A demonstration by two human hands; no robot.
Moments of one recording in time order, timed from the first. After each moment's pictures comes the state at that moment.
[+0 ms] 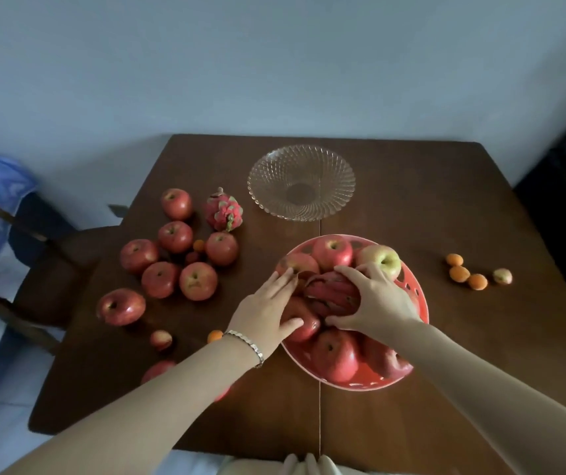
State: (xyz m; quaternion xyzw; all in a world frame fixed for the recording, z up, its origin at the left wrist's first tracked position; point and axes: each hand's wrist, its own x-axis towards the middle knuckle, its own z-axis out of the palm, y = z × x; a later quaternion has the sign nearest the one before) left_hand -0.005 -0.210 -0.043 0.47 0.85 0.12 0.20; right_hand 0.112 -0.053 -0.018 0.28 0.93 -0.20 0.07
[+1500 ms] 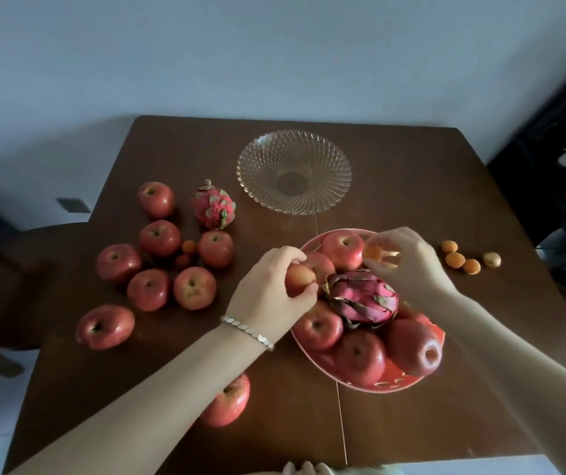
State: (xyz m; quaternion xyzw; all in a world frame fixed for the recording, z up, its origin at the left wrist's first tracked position) left_hand -0.048 -0.218 0.000 0.41 0.81 0.39 0.16; right_hand 0.076 -0.043 -0.001 0.37 0.88 -0.29 -0.12
